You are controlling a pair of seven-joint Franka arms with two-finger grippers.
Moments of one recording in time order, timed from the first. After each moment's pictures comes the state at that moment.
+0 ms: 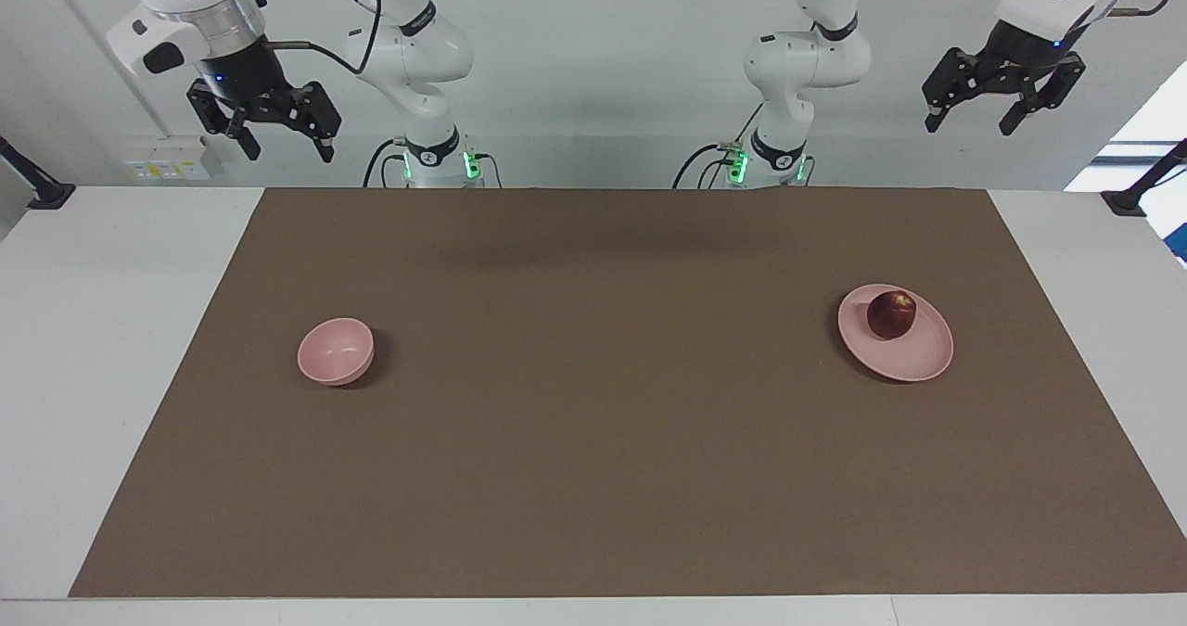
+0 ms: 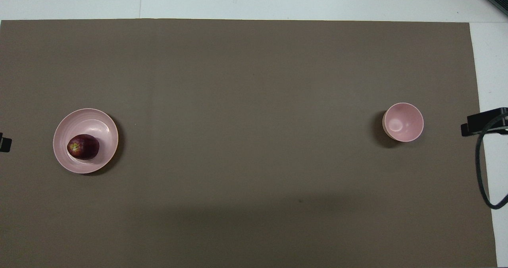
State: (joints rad) left arm -0.03 -0.09 0.00 -1.43 0.01 1.29 0.09; right arm 0.02 -0.05 -0.05 -1.47 0.00 1.38 0.03
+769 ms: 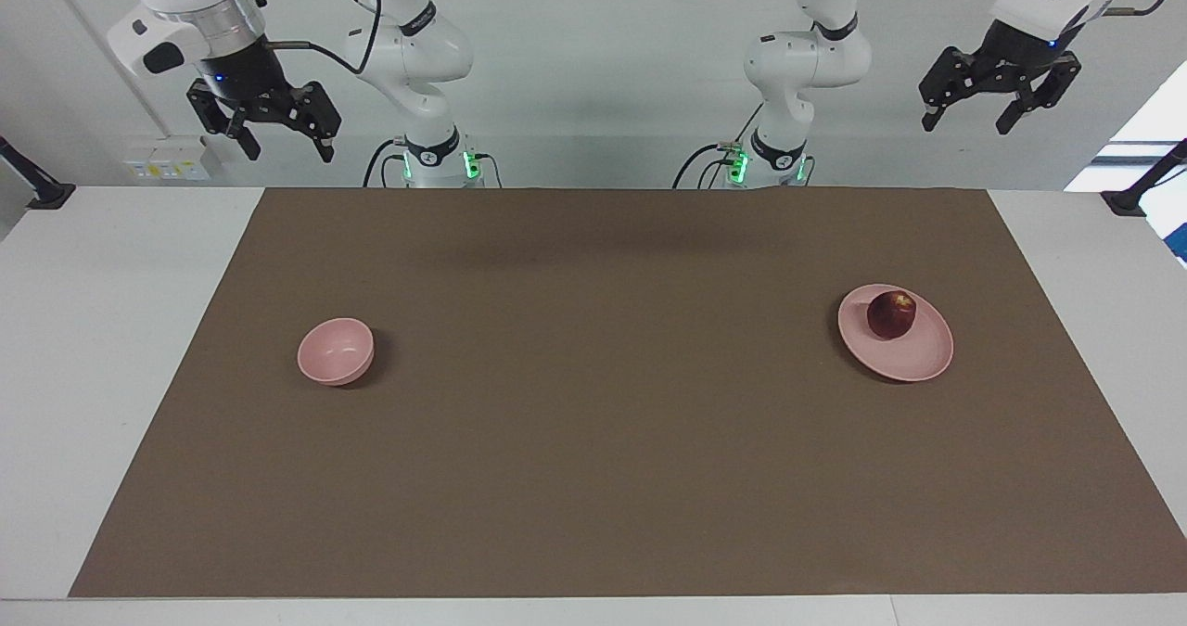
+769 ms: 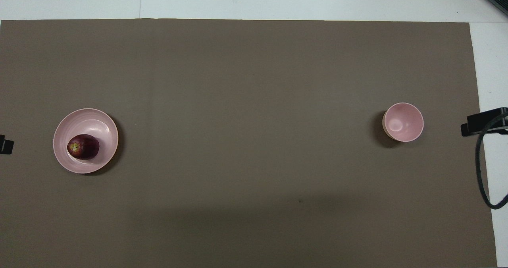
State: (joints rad) left arm -0.03 -0.10 -0.01 -1.44 0.01 1.30 0.09; right arm 0.02 -0.05 -0.05 -1.47 0.00 1.38 0.03
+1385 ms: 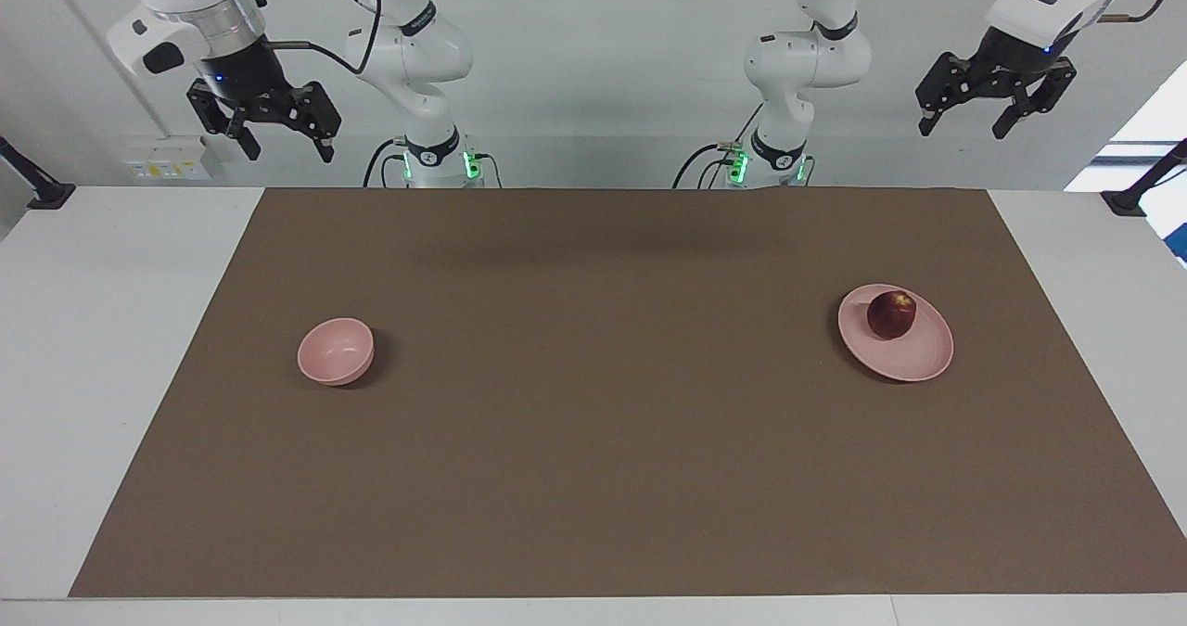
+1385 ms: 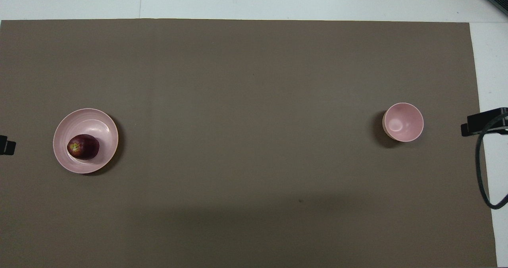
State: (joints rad) left arm -0.03 -0.11 -0.01 -1.48 0.01 1.33 0.09; right arm 0.02 -0.05 -0.05 -1.47 0.00 1.38 0.03
